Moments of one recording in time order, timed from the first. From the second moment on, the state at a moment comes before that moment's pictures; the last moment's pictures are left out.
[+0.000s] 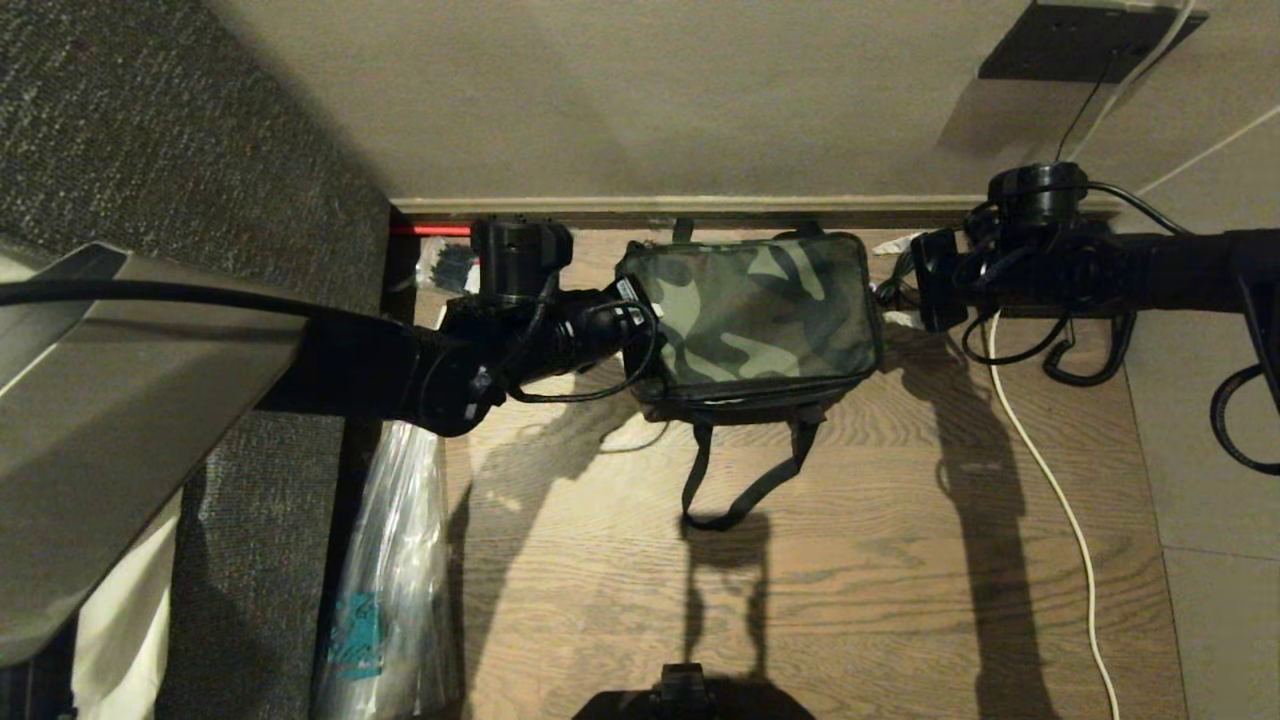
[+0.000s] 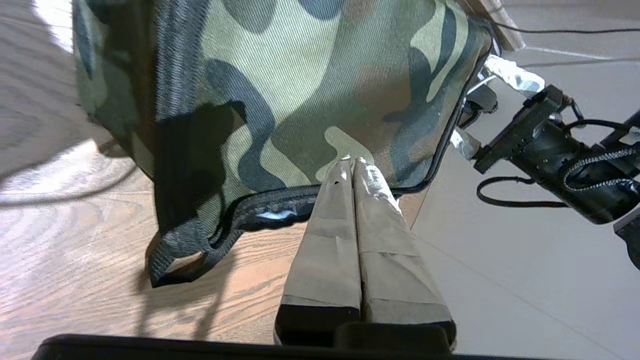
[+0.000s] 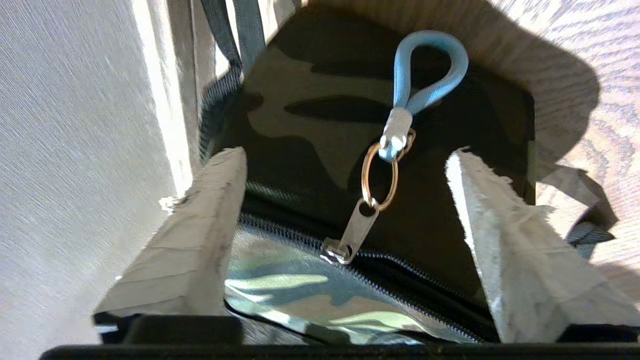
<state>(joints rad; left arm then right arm) -0.52 2.10 -1.46 -0.47 -0.18 -0.71 0.01 2.27 -1.94 0.03 0.32 1.28</state>
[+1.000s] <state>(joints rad) -0.51 2.07 -1.43 -0.48 -0.18 -0.71 0.03 2.31 -1.94 -0.04 0.26 1.34</state>
